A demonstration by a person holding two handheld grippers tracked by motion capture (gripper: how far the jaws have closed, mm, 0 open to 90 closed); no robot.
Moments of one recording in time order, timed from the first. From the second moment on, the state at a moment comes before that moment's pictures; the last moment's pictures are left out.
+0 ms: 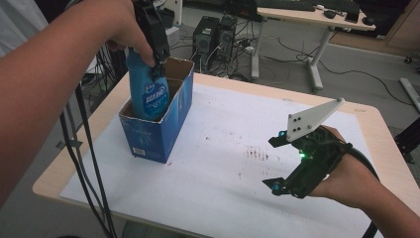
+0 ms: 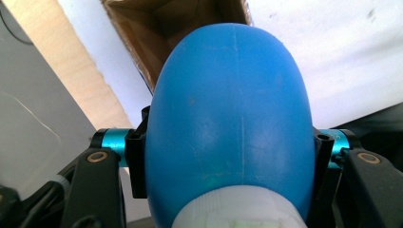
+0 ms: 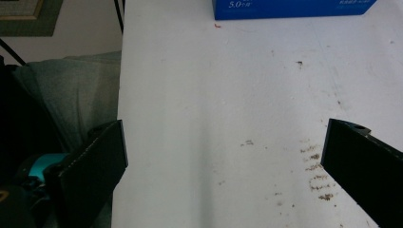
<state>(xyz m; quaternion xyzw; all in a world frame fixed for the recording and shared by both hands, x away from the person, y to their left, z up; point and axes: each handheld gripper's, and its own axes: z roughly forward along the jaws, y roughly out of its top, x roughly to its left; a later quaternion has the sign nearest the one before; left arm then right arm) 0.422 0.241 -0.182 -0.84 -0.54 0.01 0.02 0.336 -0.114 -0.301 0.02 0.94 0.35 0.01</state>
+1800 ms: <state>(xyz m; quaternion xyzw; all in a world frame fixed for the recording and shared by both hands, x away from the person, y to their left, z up) 0.428 0.241 -0.290 -0.94 -0.33 0.02 0.03 0.339 -0.111 -0.314 0.03 0.95 0.32 0.00</state>
